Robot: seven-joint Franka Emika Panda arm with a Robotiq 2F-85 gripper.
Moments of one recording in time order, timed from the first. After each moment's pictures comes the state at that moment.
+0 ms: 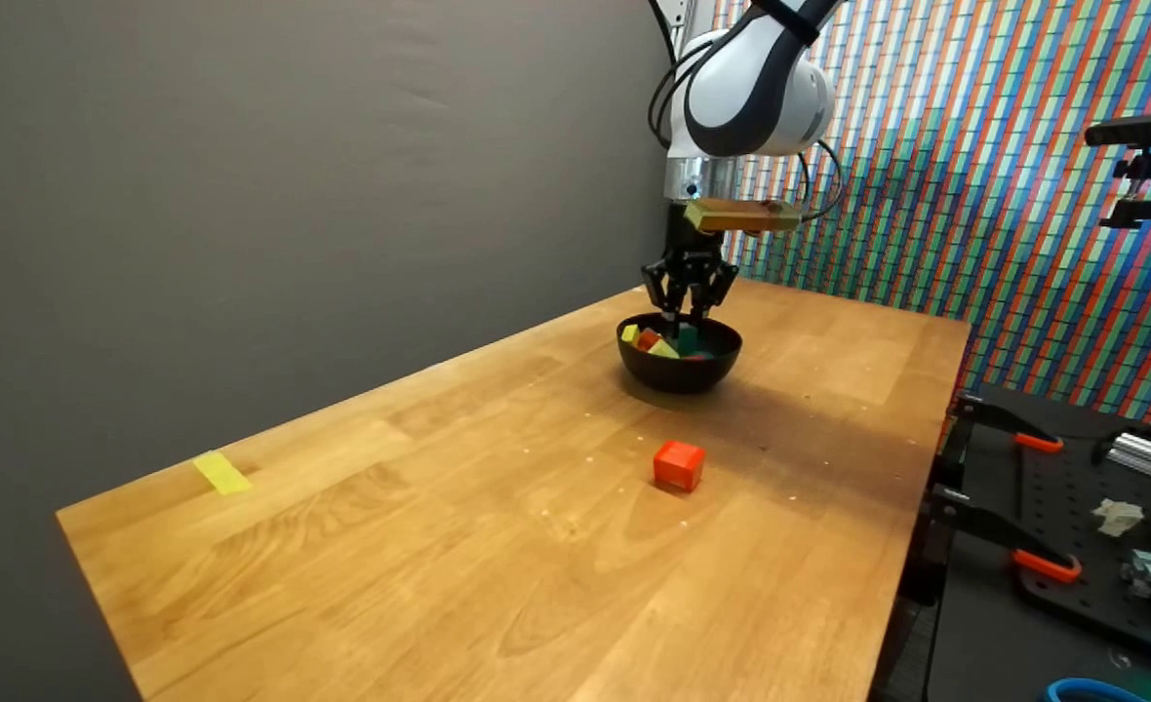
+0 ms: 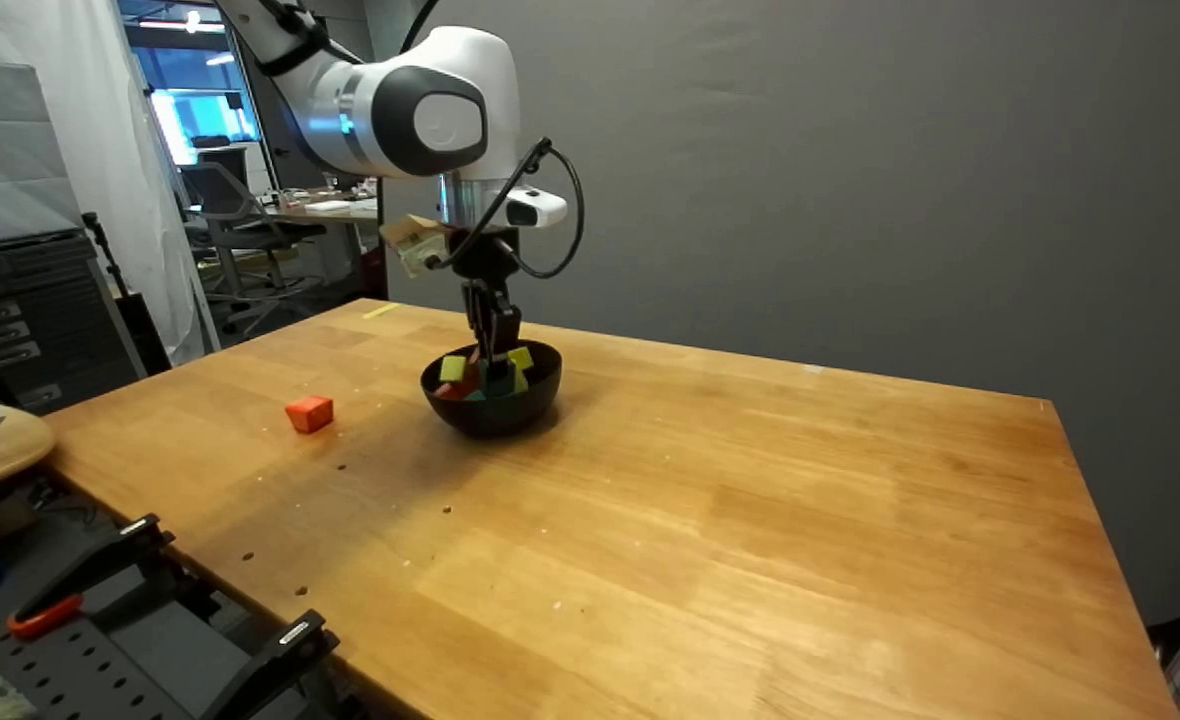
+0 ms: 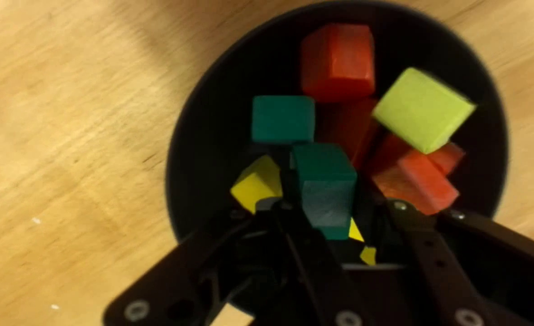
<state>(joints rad) 0.07 0.39 -0.04 -2.19 0.13 2.55 0.41</state>
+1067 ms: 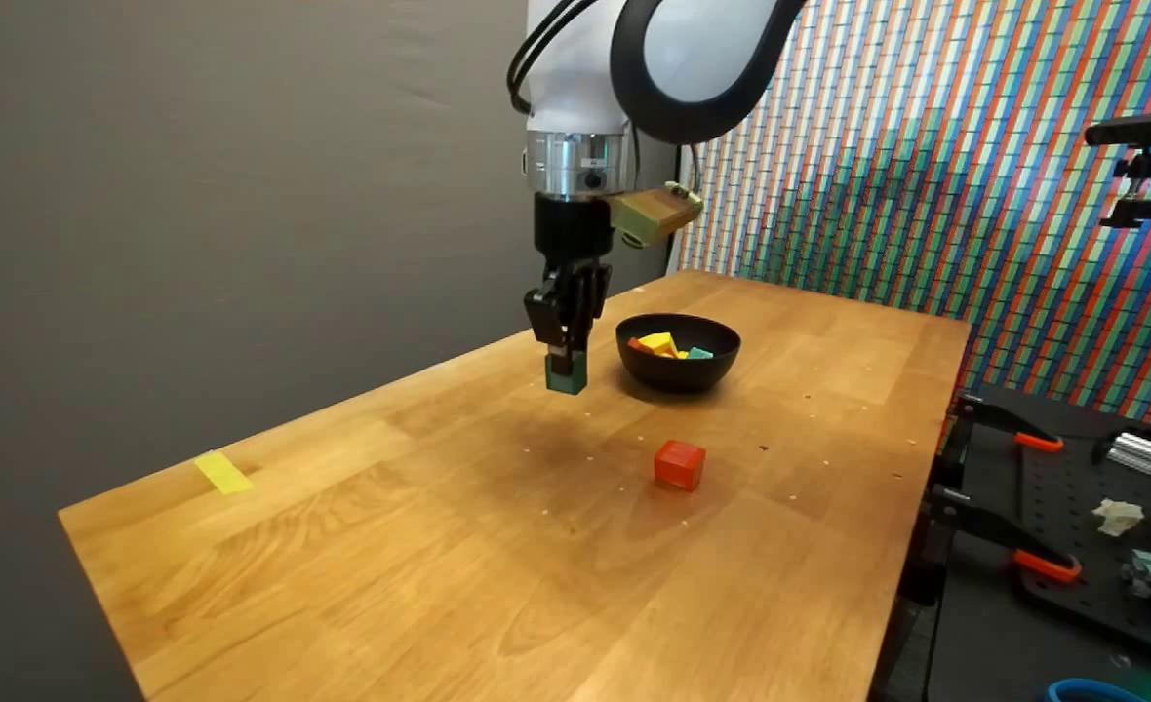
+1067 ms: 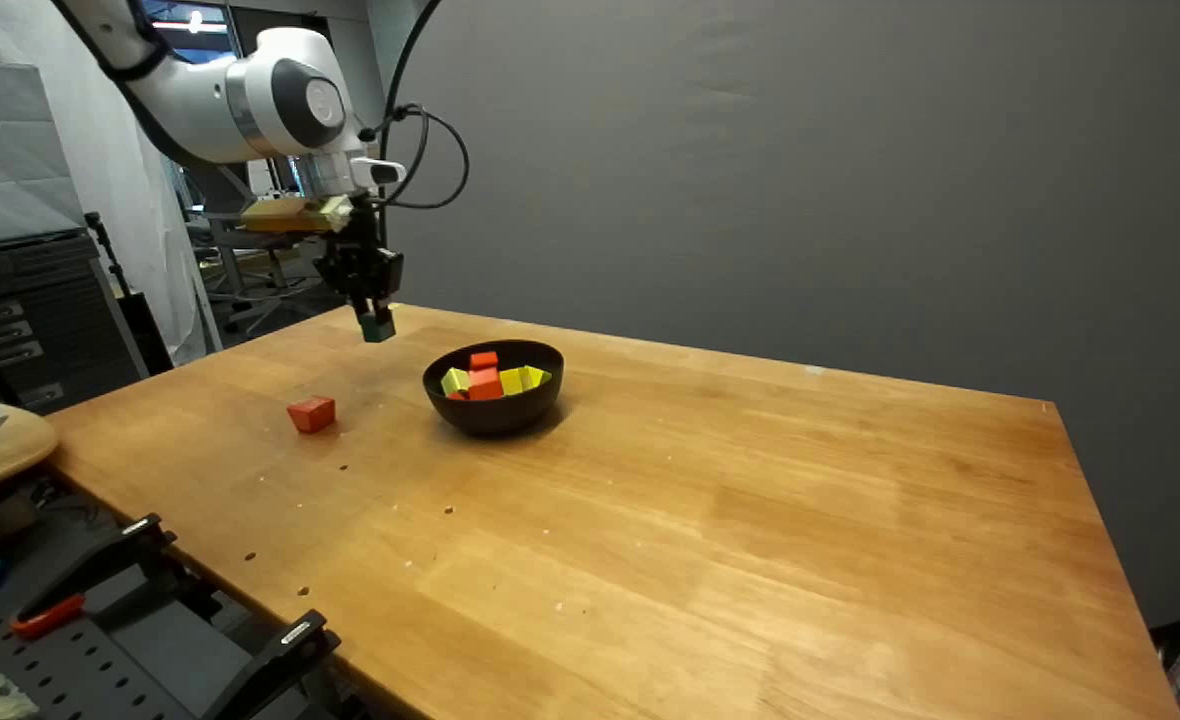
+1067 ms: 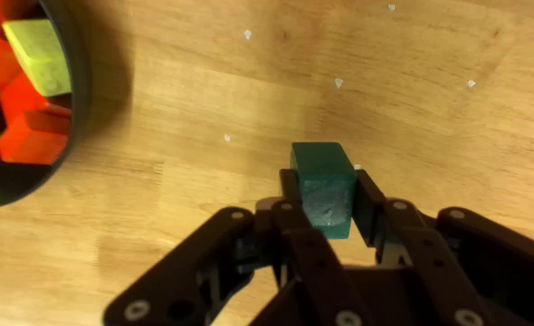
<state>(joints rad) 0.28 0.45 0.14 -2.02 -0.18 2.49 0.30</state>
